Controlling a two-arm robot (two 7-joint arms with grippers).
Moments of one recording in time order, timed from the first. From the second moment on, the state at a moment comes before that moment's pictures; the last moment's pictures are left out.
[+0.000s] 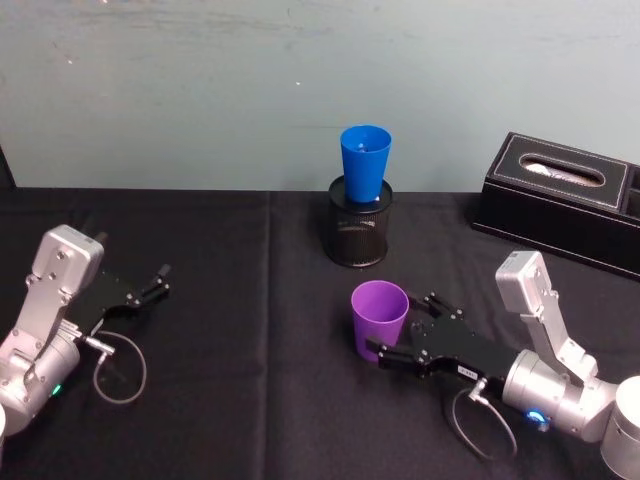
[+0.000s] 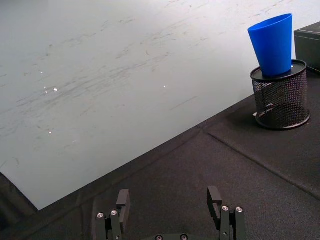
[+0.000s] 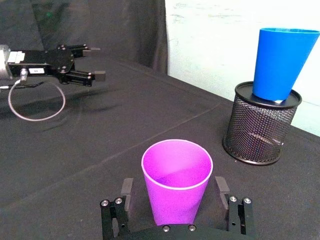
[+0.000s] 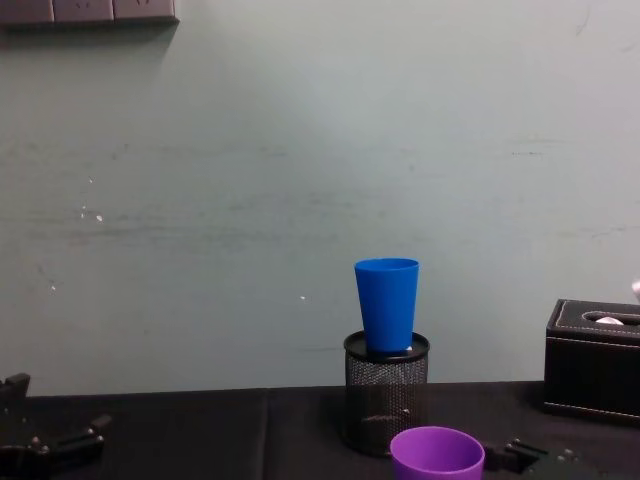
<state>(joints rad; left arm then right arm) -0.20 0.60 0.45 -1.41 -0.25 -0.12 0.03 0.32 0.45 -0.49 -1.24 0.39 -0.13 0.60</state>
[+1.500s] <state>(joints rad) -0.20 0.60 0.45 -1.41 -0.25 -0.12 0.03 0.33 0.40 -0.48 -1.20 0.38 -0.13 0.59</state>
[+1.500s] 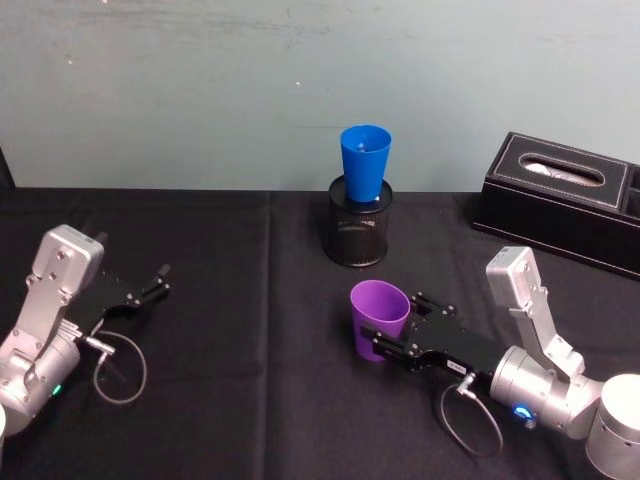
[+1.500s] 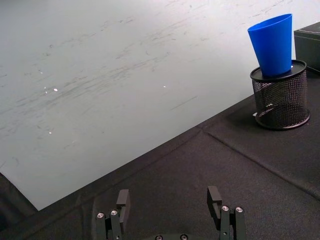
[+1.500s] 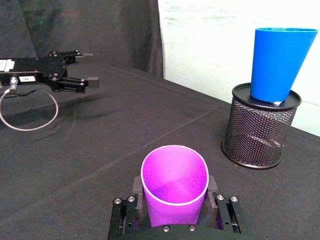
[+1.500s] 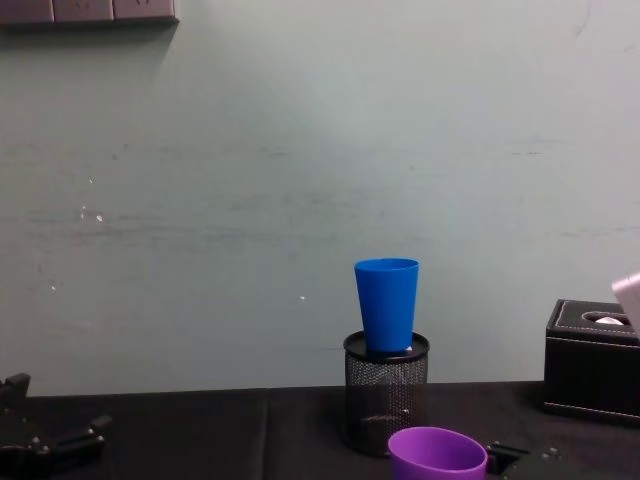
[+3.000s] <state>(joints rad) -0.20 0.60 0.45 -1.41 -0.25 -0.12 0.03 0.33 0.40 -0.47 -1.21 0.39 -0.12 0.60</state>
